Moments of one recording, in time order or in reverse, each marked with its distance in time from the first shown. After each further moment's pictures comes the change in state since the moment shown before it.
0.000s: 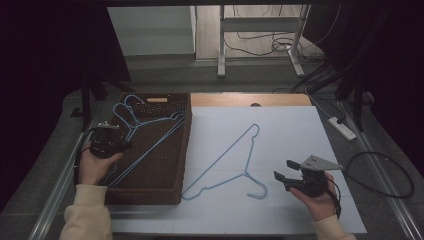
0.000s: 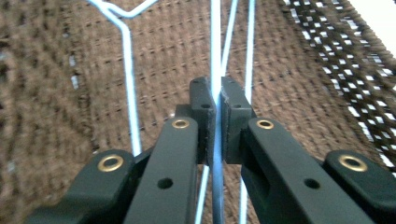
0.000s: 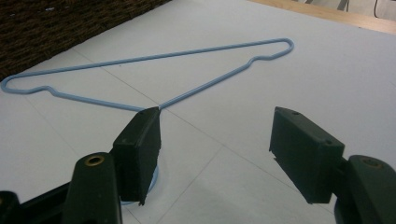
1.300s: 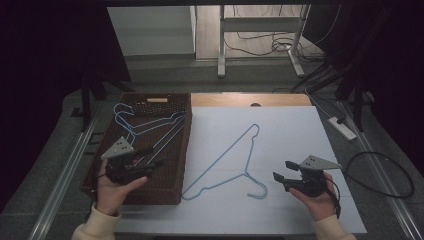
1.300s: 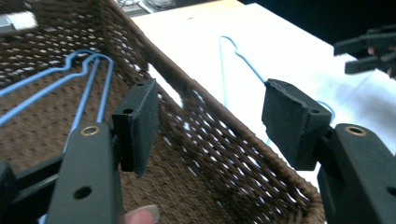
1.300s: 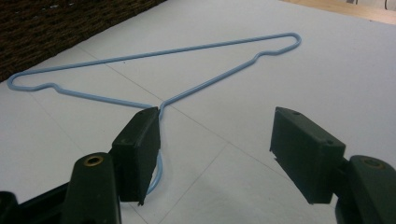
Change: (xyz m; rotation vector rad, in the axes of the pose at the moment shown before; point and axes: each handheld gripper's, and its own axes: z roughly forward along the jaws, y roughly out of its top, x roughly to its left) left arm -0.115 -0.031 -0.049 -0.335 -0.300 0.185; right arm -0.001 -0.001 0.002 0.017 0.021 0.009
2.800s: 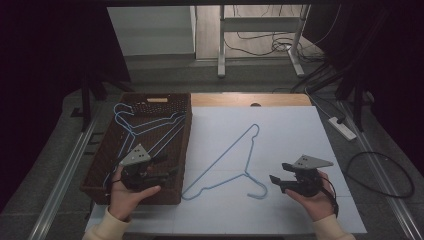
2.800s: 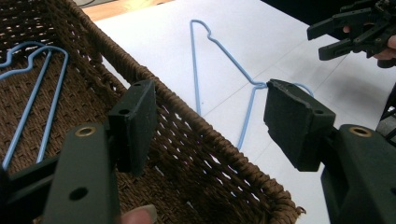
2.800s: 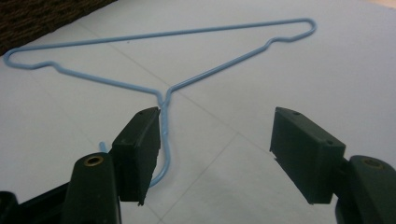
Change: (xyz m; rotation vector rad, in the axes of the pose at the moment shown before) left arm -0.022 -0.005 0.020 0.037 -0.067 0.045; right arm 0.009 0.007 0.006 0.096 0.006 -0.045
